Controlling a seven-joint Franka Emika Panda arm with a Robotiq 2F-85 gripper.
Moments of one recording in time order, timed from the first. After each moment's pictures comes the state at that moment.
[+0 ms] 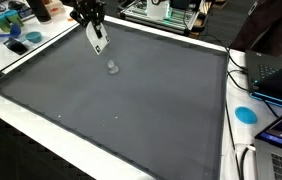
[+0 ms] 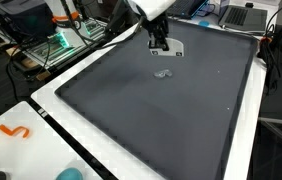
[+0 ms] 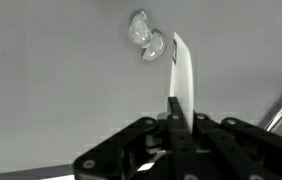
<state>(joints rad) -0.18 0.16 0.05 -2.17 0.62 2.40 -0.87</state>
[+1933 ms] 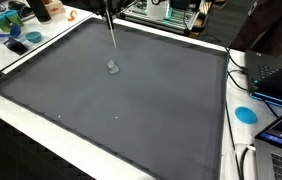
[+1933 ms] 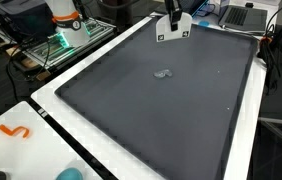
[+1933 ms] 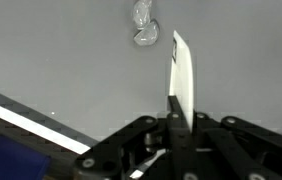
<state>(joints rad) -0.01 0.07 0.05 -2.16 0.21 2.38 -0.83</state>
